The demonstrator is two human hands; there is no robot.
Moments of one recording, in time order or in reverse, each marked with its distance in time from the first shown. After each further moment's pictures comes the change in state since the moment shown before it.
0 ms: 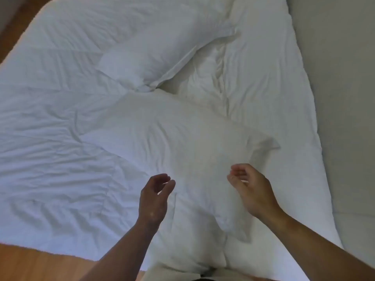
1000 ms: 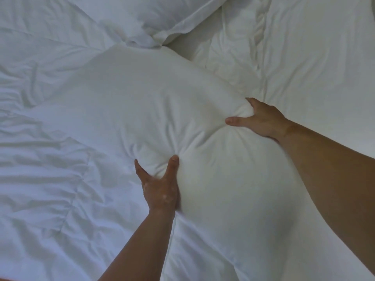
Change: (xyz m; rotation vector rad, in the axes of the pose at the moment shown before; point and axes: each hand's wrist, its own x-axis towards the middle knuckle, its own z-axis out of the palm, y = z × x) left_hand 0.177 -0.069 0.068 -0.266 0.380 -0.373; right_hand 0.317 0.018 0.076 -0.546 -0.260 0.015
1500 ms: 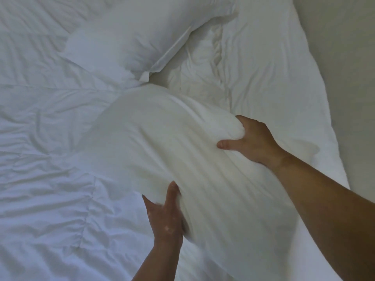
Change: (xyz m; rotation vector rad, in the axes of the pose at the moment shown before) left_hand -0.091 -0.001 -0.046 -0.192 -0.197 0.143; right_hand -0.143 -0.011 -0.020 0.132 0.257 -0.090
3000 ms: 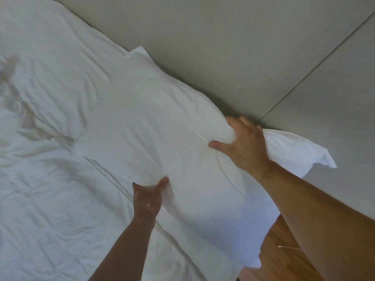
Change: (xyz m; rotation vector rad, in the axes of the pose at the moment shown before) left_hand -0.038 -0.120 0.254 0.952 -0.746 0.151; right_hand -0.192 0.285 -0.107 -0.090 0.740 0.551
